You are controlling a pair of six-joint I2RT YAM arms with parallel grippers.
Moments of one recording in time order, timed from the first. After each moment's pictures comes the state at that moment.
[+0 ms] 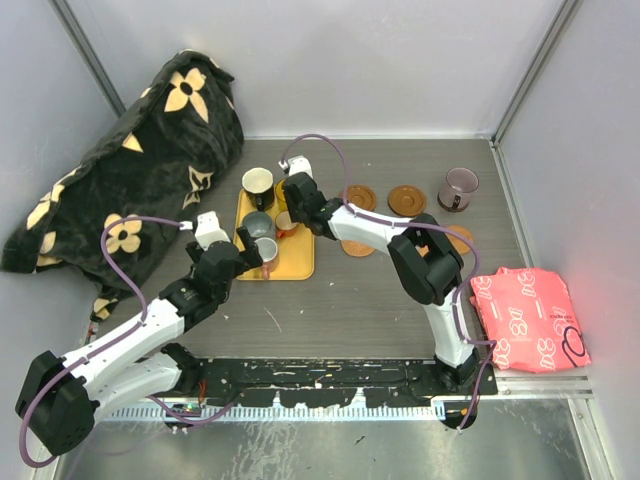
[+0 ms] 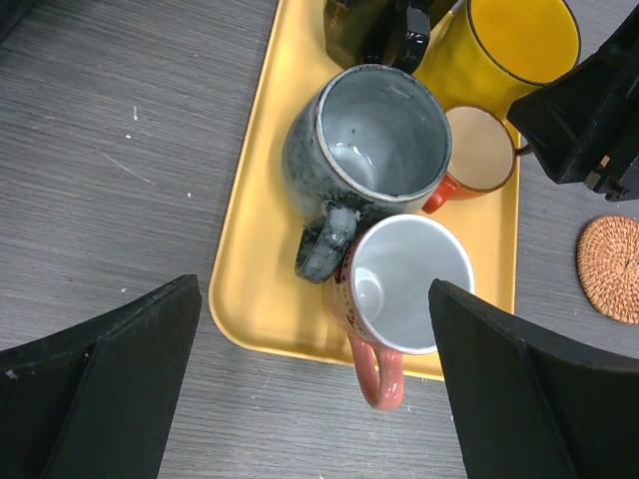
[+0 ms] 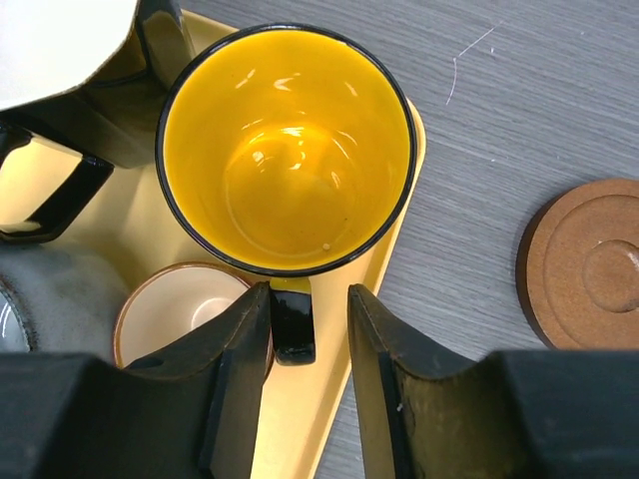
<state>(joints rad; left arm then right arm) -0.65 0.93 0.51 -0.10 -0.61 -0.65 0.77 2.09 1.54 -0.09 0.38 0.22</state>
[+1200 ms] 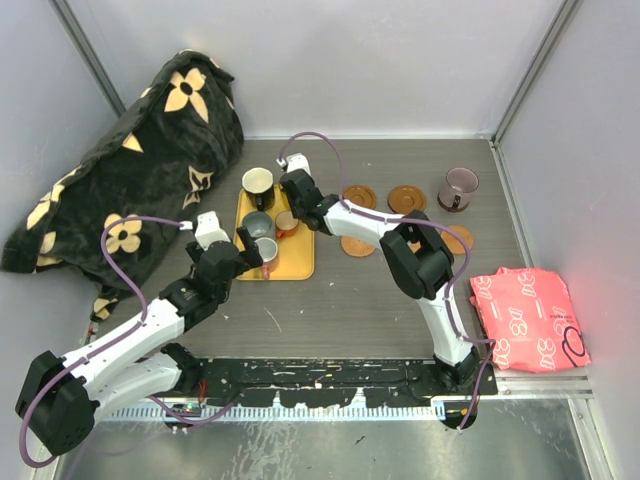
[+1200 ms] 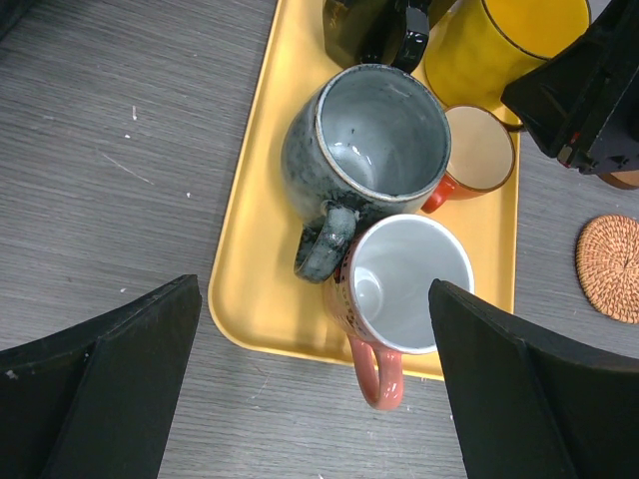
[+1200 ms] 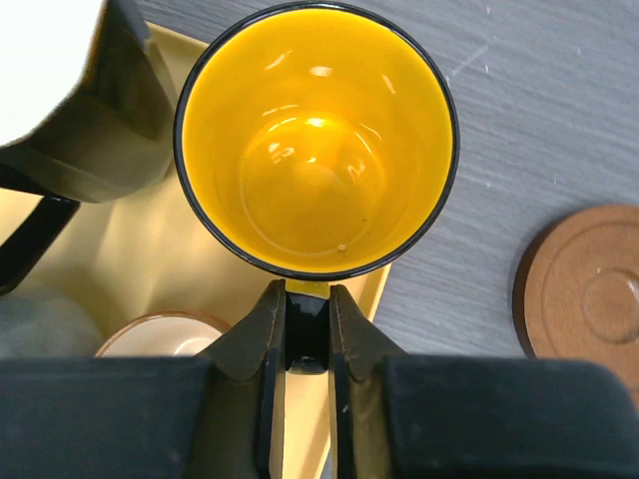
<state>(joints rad) -0.65 0.93 0.51 -0.10 -0.61 -0.65 0.75 2.17 1.63 -0.10 0.39 0.20</state>
